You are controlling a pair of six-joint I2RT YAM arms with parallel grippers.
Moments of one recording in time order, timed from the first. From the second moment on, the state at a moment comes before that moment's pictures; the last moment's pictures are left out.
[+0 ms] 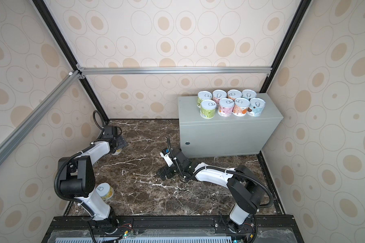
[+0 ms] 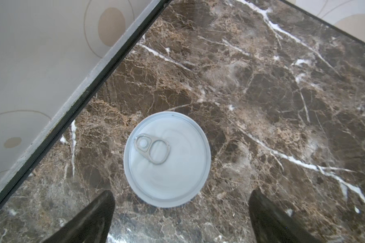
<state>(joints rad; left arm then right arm) 0.08 1.75 1.16 -0.34 -0.33 -0.44 0.88 1.64 0.97 -0.05 -0.19 0.28</state>
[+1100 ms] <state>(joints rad) 0.12 1.95 1.23 -0.21 -0.37 -0.40 0.84 1.68 0.97 0.00 -0.23 0.33</state>
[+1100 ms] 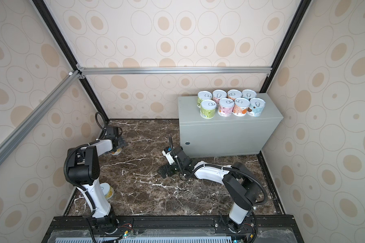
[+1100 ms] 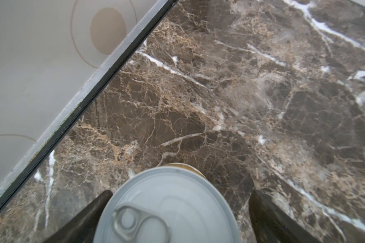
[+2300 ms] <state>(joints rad) 0.15 1.97 1.19 -0.10 -0.37 -0.35 0.83 1.72 0.97 0.00 -0.26 0.35</state>
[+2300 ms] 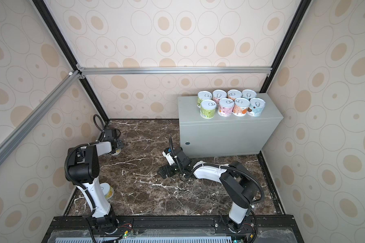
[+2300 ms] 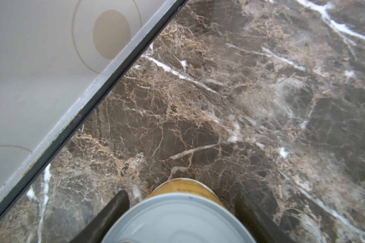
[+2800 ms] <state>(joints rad) 0.15 1.88 1.15 -0.13 -0.35 -0.33 0.83 1.72 0.97 0.00 -0.28 0.35</state>
